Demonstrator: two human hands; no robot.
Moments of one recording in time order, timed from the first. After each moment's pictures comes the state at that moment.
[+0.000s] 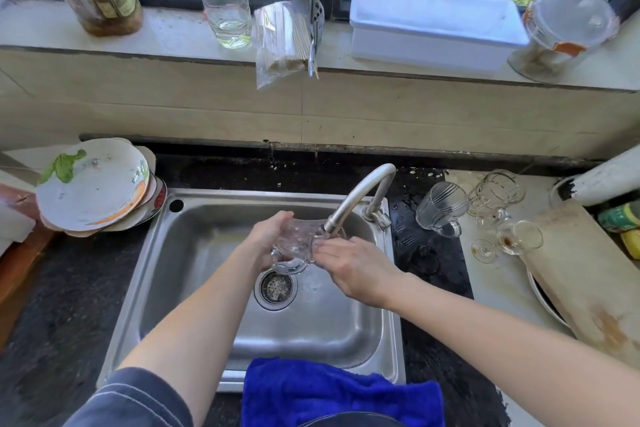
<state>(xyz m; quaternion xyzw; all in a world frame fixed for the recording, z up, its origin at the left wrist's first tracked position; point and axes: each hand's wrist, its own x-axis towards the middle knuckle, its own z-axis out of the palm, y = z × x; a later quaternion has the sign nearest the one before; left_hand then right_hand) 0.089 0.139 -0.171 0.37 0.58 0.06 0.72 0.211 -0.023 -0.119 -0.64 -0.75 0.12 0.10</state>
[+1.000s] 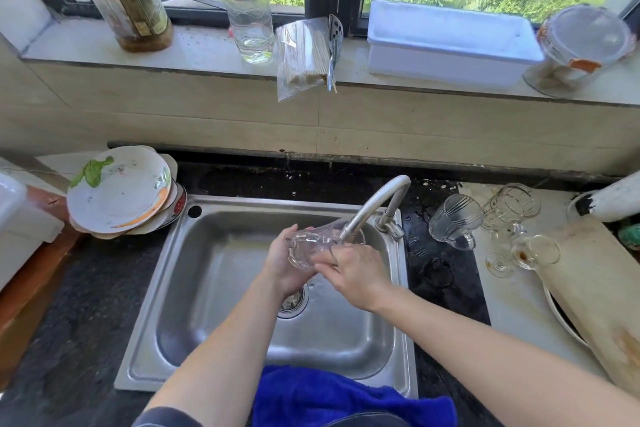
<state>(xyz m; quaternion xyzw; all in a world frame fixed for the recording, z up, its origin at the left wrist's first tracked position) 0.074 0.114 -0.170 0.12 0.39 0.10 0.91 0.183 -0.003 -0.108 -0.75 -0.60 0.20 0.18</state>
